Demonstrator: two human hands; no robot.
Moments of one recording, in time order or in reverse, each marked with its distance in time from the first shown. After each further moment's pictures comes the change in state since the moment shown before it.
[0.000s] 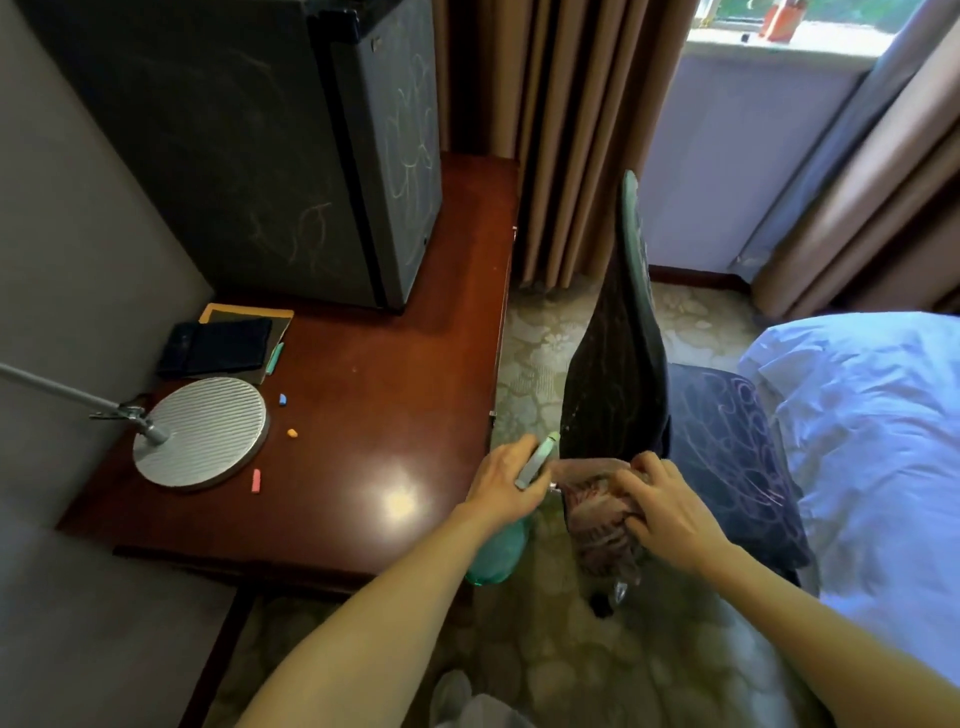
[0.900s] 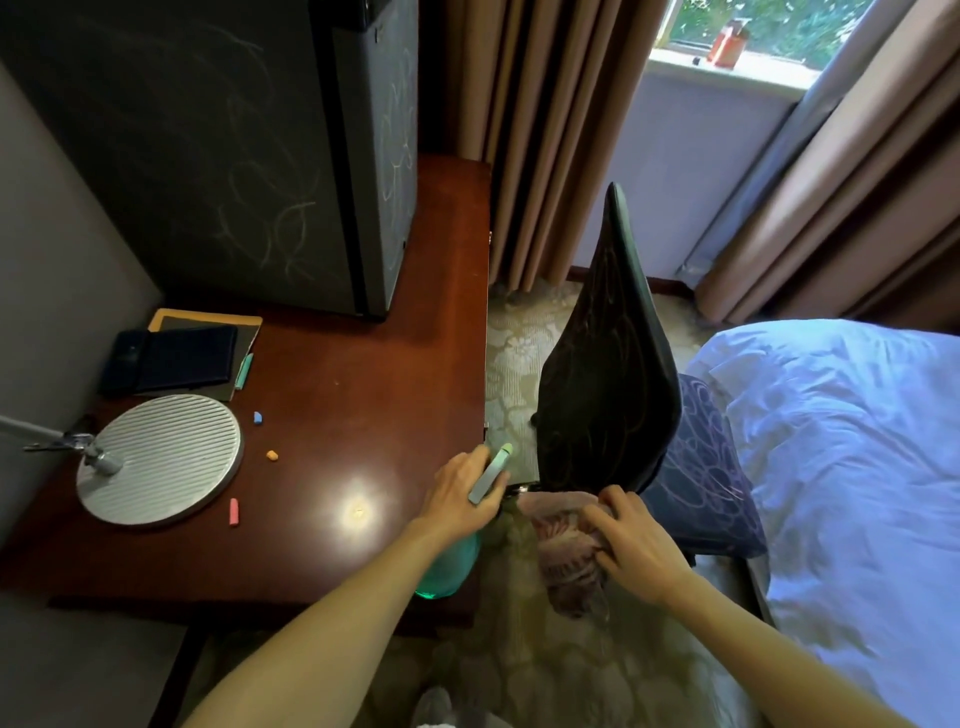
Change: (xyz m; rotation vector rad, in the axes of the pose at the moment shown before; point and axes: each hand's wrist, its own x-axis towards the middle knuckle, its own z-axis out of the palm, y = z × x) left_hand -0.009 -0.052 -0.050 0.088 -0.040 -0.046; right_hand 0.007 -0.057 0.031 -0.015 -0.073 0.064
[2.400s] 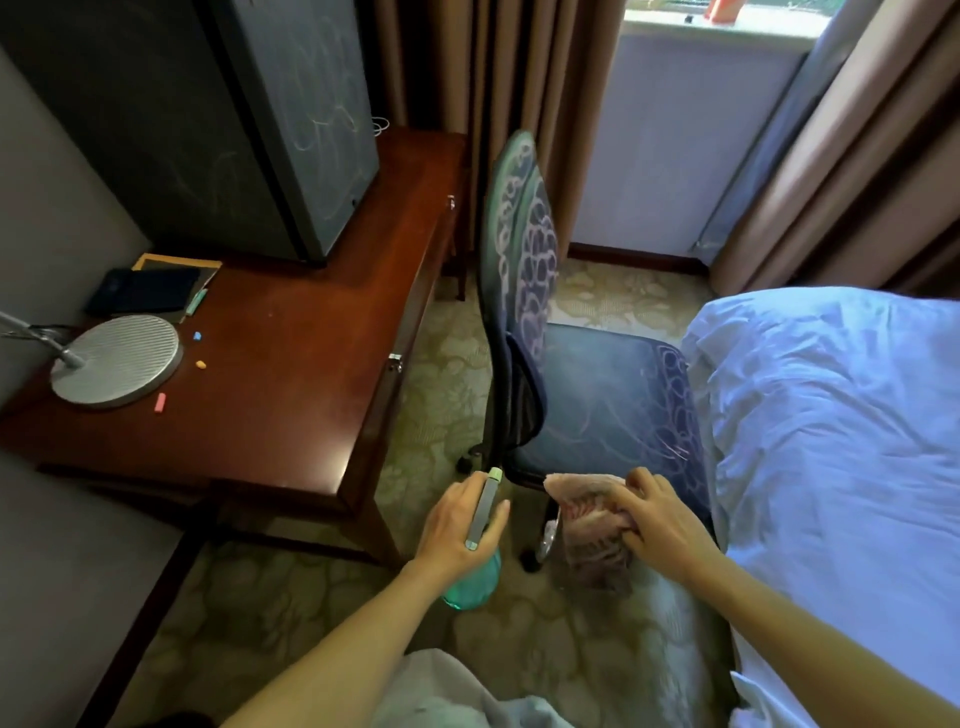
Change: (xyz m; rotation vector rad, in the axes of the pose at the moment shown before) left_hand -0.096 0.162 0.217 0.004 0.186 0.012; right_hand -0.155 0.229 0.013 0.036 0.010 -0.061
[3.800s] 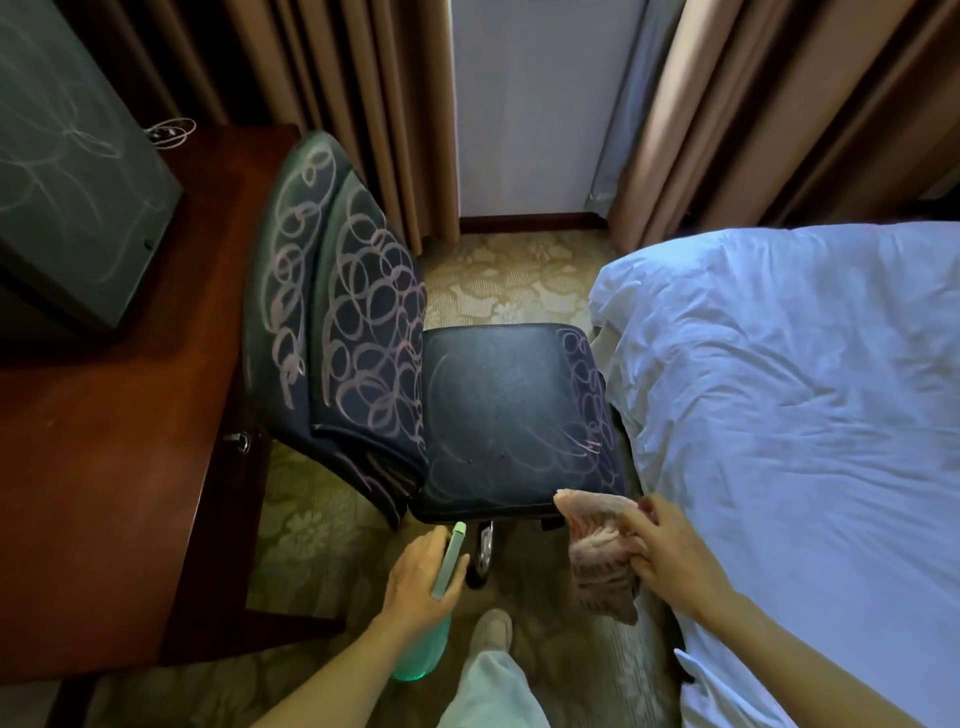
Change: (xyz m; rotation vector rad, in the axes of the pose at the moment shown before) left_hand 0.100 0.022 0.129 0.170 -0.354 -0.147; right_hand -0.019 0.174 0.004 0.188 0.130 0.264
